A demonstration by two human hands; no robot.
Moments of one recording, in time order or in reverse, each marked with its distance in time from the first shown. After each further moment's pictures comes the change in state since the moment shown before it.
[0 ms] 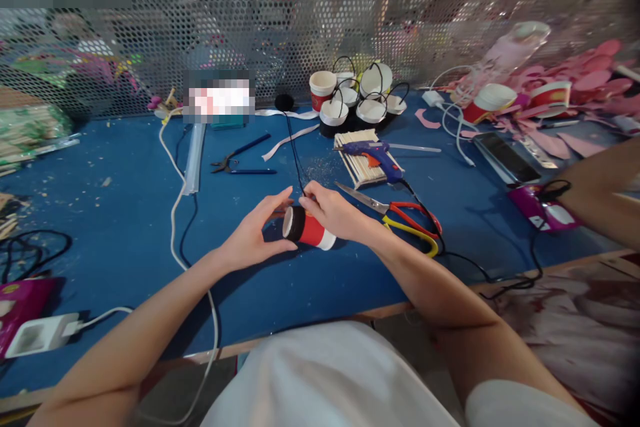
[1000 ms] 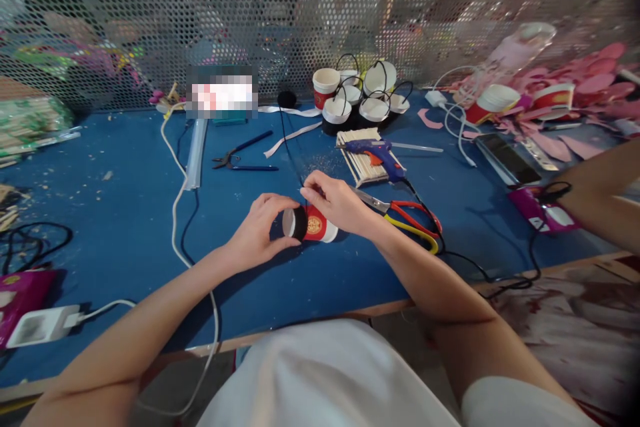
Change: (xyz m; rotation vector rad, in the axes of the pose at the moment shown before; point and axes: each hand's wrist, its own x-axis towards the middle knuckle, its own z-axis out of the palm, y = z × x) left_hand 0.001 0.013 0.001 0.416 0.008 0.124; right_hand 0.004 -0.008 -0.006 0.012 0.133 -0.101
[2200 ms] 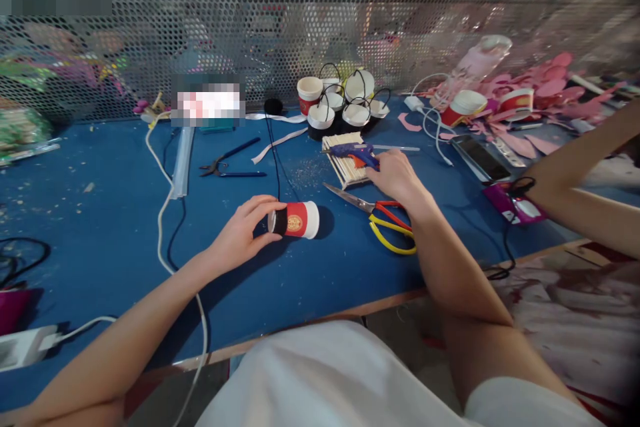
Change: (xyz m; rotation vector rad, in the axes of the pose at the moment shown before) left_hand 0.002 -0.007 -0.007 0.044 -0.058 -0.059; right_hand -0.023 0.087 -0.095 -0.721 0.278 0.449
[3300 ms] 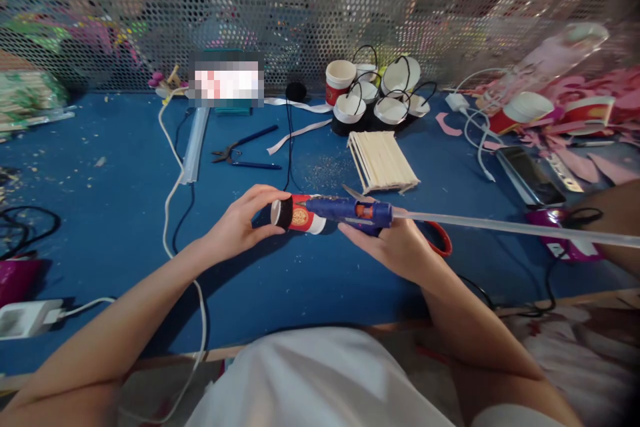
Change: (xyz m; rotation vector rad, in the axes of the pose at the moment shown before) left_hand 0.001 -0.015 -0.011 -0.062 0.034 -0.021; right_hand -0.076 -0.077 -0.020 0.493 -0.225 -0.294
